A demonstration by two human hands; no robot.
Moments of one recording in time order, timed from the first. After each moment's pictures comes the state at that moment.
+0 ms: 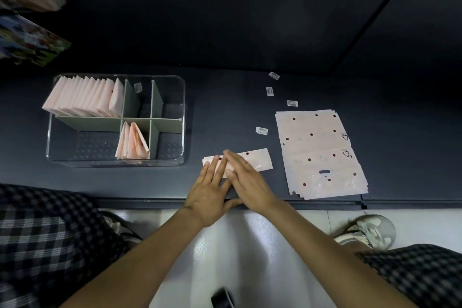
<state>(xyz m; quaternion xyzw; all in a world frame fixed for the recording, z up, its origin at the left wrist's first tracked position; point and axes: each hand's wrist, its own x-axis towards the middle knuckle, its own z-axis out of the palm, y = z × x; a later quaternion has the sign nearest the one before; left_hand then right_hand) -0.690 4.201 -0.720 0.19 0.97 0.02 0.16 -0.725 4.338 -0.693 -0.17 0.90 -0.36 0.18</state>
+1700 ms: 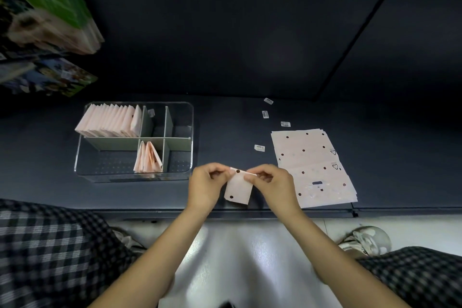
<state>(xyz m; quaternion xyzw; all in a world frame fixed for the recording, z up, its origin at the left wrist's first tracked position) -0.693 4.202 -0.607 -0.16 0.76 0.63 0.01 -0.702 4.355 -0.613 0.02 0.83 -0.55 0.04</state>
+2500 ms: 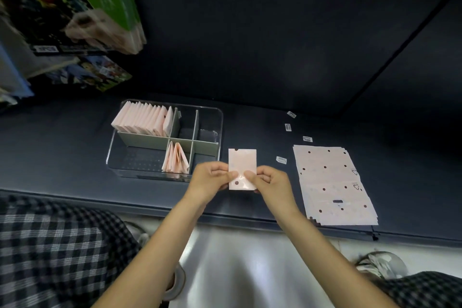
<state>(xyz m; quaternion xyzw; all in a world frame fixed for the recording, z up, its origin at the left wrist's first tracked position) -0.696 4.140 -0.594 -0.19 0.67 0.72 0.10 -0.709 4.292 -0.599 0.03 0.78 -0.61 0.12</state>
